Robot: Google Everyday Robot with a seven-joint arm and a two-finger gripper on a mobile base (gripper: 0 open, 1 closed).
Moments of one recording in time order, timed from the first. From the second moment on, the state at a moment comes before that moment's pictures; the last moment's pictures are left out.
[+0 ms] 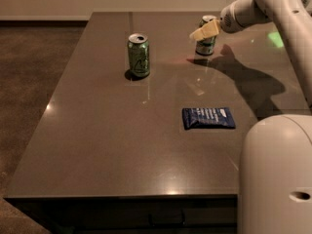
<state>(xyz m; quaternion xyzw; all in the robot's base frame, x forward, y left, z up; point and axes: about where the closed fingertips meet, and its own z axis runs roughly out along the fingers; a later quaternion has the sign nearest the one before) 0.835 -0.208 0.905 -0.27 0.86 0.09 0.43</state>
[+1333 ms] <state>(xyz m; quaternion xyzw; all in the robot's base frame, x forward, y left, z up) 0.809 -0.182 0.909 -0.33 0.83 0.15 0.42</state>
